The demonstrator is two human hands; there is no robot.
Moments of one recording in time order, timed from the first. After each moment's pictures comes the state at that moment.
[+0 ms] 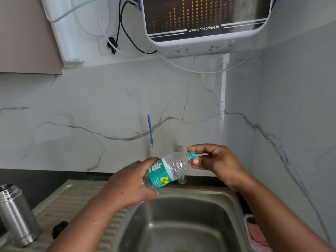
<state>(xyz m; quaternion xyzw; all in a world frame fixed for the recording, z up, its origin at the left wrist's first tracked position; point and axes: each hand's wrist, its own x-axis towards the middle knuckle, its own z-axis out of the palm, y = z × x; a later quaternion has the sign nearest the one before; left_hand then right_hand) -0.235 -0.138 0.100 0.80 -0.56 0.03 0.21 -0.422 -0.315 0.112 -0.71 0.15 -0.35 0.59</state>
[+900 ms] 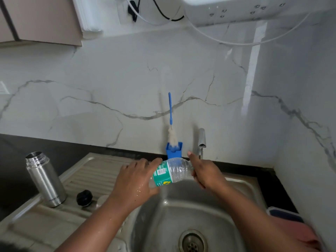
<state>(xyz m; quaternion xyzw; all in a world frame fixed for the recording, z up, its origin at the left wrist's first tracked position) -0.196 -0.118 0.015 0.82 -0.51 0.25 0.07 -0.340 -0.286 0.039 -0.80 0.34 -0.18 0.46</state>
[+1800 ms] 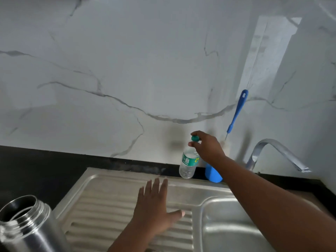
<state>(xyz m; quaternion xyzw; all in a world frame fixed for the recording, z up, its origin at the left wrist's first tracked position) 0.051 -0.117 -0.081 0.85 -0.51 -0.09 0.11 -0.024 -0.332 0.010 -0.83 0.40 -0.27 0.28</state>
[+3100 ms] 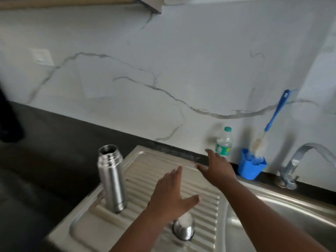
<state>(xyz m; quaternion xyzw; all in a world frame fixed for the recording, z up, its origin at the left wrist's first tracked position) 0.007 -0.018 -0.049 0.86 -0.41 -0.13 0.26 -0.036 -0.215 -0.041 -0.93 0.32 -0.13 0.09</state>
